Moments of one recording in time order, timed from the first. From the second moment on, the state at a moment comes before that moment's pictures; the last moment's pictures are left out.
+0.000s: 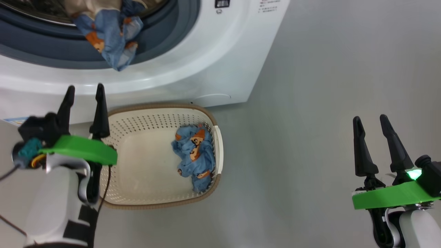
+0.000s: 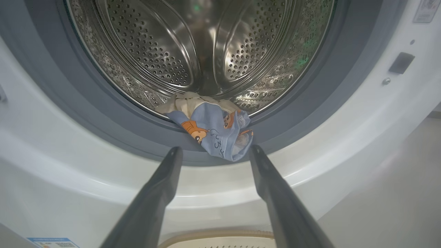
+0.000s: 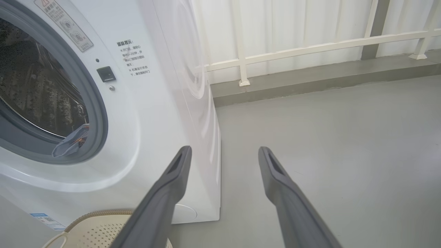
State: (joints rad) left arm -0.61 0.15 -0.07 0.61 -0.33 -0.13 -0.26; right arm -0.13 -0.11 0.00 0.07 0.35 0.13 -0.25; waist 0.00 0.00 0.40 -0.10
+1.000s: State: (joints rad) left arm -0.96 0.23 -0.11 0.97 -0.37 -0.13 -0.26; right arm -0.21 -0.06 0.00 0.07 0.35 0.13 -0.25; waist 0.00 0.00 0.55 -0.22
